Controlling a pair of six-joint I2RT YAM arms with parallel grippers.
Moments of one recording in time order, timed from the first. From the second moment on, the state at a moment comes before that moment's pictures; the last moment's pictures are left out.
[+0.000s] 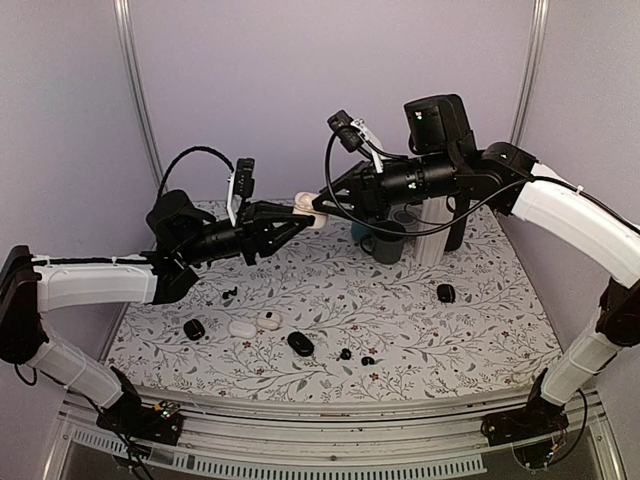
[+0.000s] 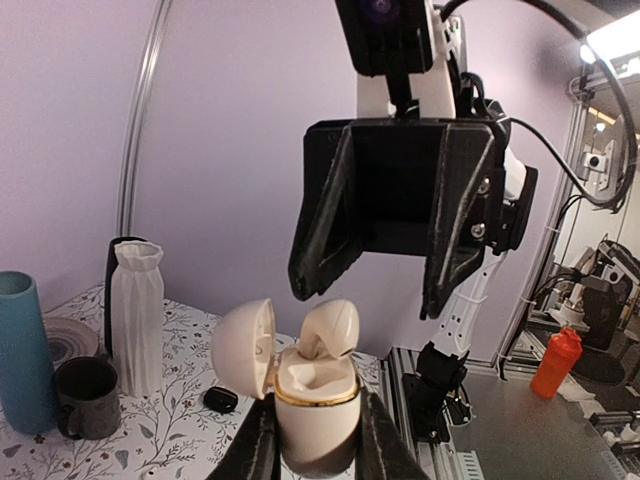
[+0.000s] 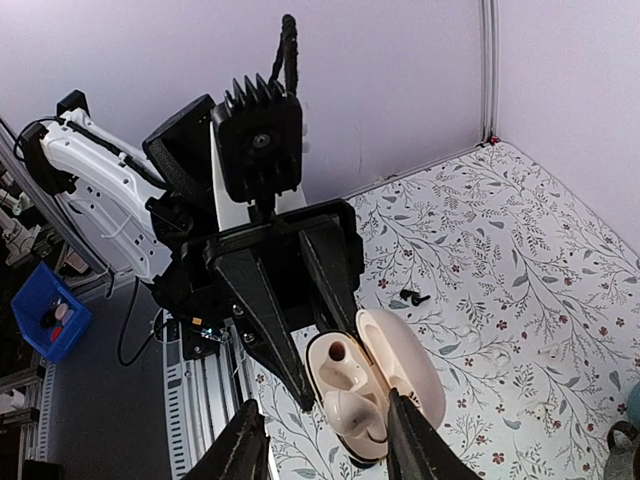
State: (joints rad) left arm -0.71 1.40 0.81 0.87 0.67 -0.40; right arm 0.91 1.59 1.73 -0.53 -0.44 0.07
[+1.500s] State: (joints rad) left arm -0.71 1.40 0.81 0.87 0.67 -0.40; right arm 0.92 1.63 1.75 -0.54 -0.40 0.11
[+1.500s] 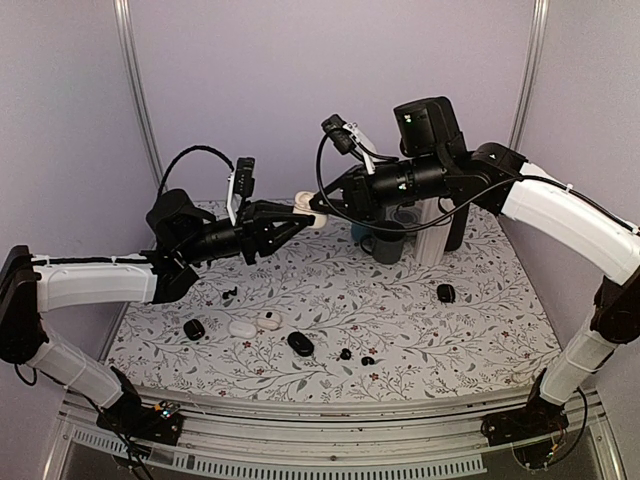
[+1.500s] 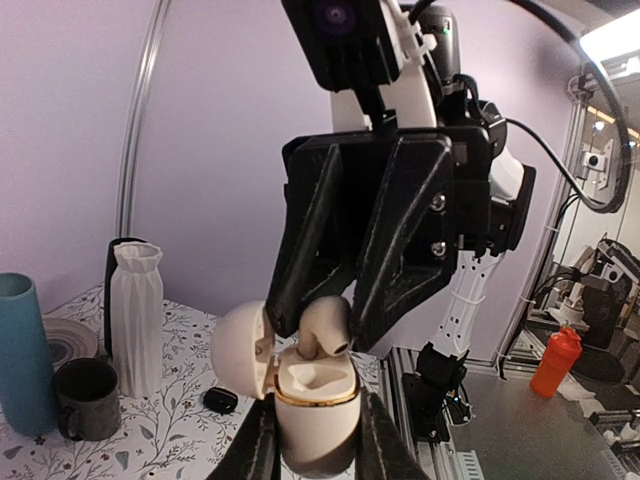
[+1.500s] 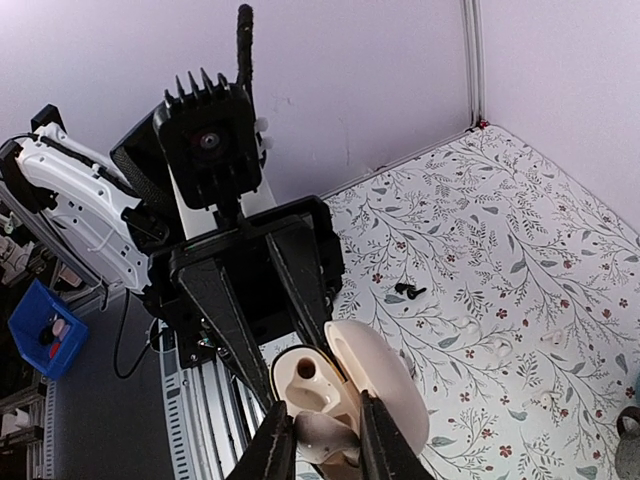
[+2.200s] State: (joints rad) left arm -0.71 1.38 0.80 0.88 0.64 -0.39; right arm 0.92 1.62 1.69 -0.41 -0.39 0.20
